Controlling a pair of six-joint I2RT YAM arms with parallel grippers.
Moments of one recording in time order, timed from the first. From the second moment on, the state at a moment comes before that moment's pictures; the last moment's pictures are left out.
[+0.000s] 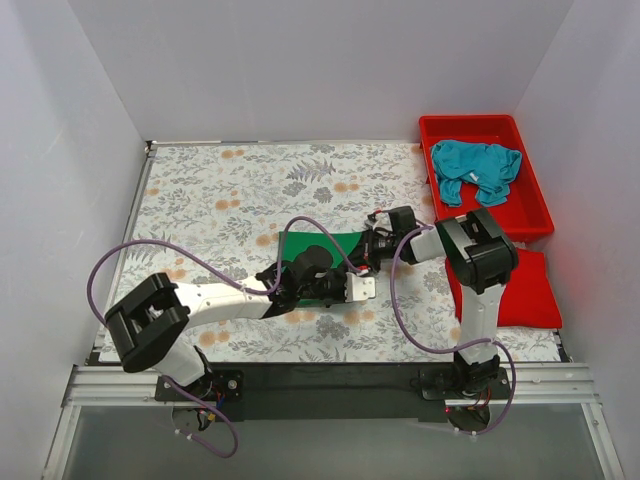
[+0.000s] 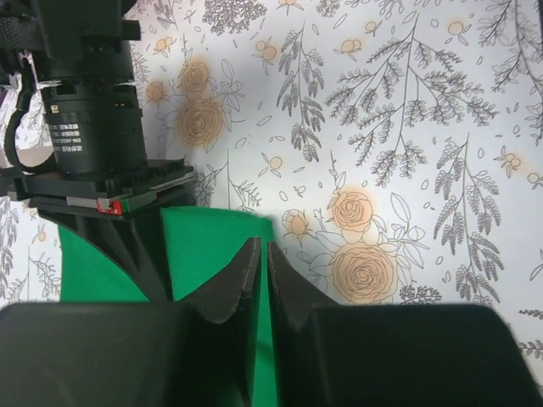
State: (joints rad) left arm -1.01 1.50 0.76 0.23 0.31 0.55; right arm 0.37 2.04 0.87 0.36 -0.98 0.94
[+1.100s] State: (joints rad) left arm -0.98 1.00 0.72 -0.20 0.21 0.32; right arm 0.05 1.73 1.28 -1.11 -0.53 -0.30
